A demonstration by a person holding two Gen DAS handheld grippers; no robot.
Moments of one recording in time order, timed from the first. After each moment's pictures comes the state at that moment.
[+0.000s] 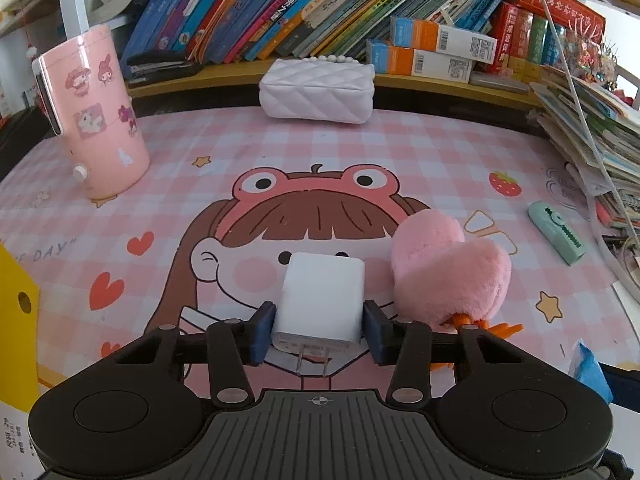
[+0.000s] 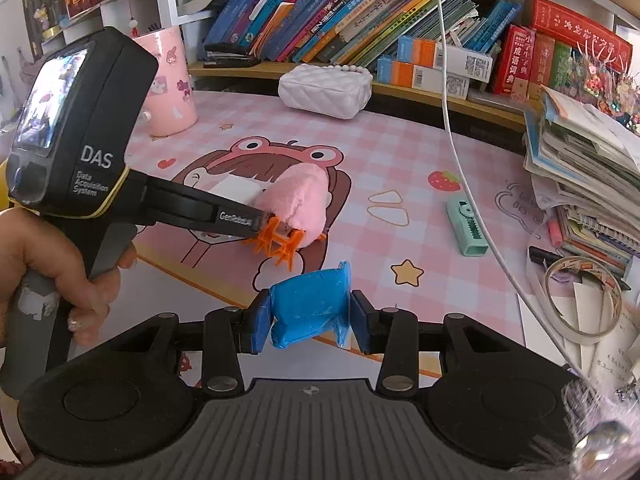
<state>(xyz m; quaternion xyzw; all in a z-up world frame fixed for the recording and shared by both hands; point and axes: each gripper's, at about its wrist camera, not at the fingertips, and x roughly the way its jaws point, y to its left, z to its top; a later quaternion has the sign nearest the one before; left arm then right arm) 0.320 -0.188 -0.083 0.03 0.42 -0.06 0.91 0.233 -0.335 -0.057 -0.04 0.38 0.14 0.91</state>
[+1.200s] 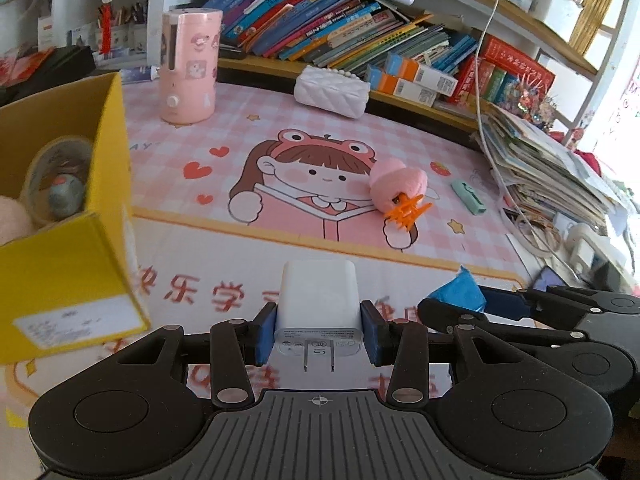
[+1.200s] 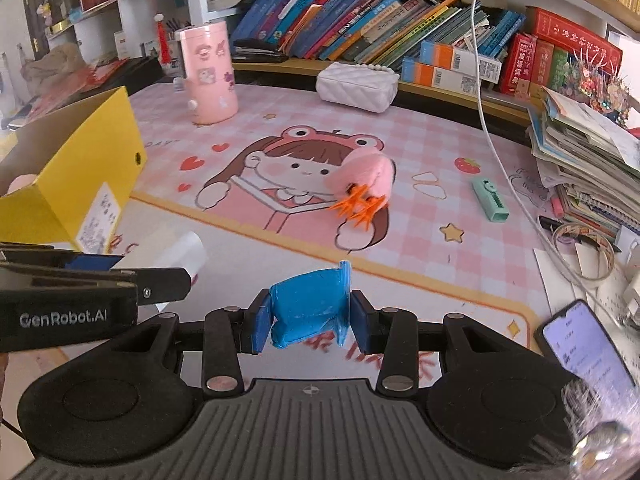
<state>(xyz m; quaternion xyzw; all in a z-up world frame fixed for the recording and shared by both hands) 0.150 -0.107 -0.032 -0.08 0.41 -0.10 0.90 0.162 -0.281 -0.038 -0.04 0.39 0.13 0.91</state>
